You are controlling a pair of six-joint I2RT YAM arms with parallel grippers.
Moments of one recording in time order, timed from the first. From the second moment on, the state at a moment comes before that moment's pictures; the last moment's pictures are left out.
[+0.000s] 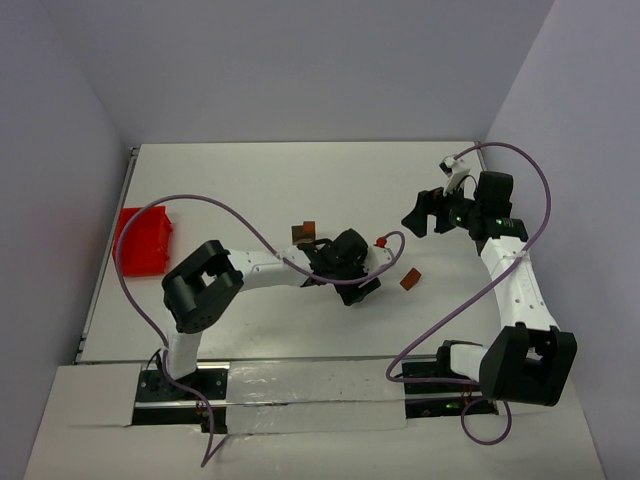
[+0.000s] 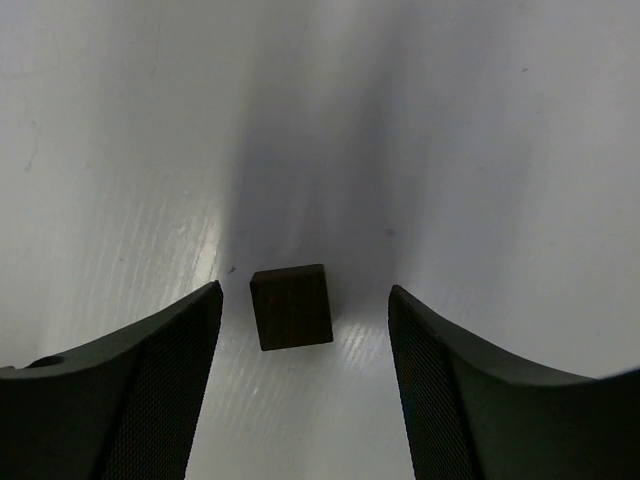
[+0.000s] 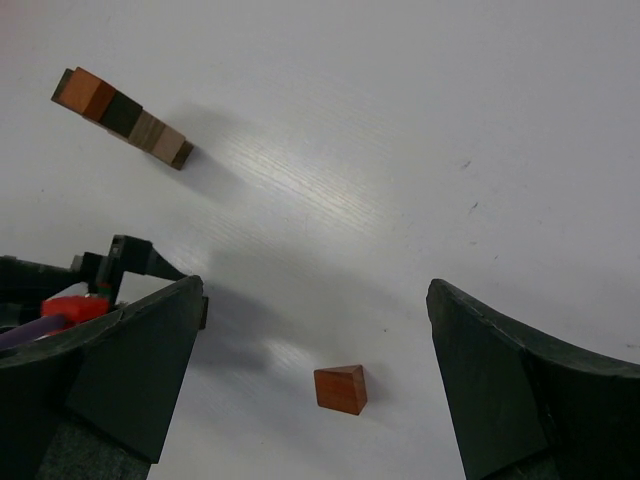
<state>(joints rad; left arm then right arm) -1.06 1.96 1.29 -0.21 0.14 0.15 -0.15 1.18 0.97 -0.46 -0.69 -0.19</state>
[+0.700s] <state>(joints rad) -1.06 2.01 1.35 -0.28 0.12 0.11 -0.15 1.18 0.97 -0.45 -0.73 -0.18</state>
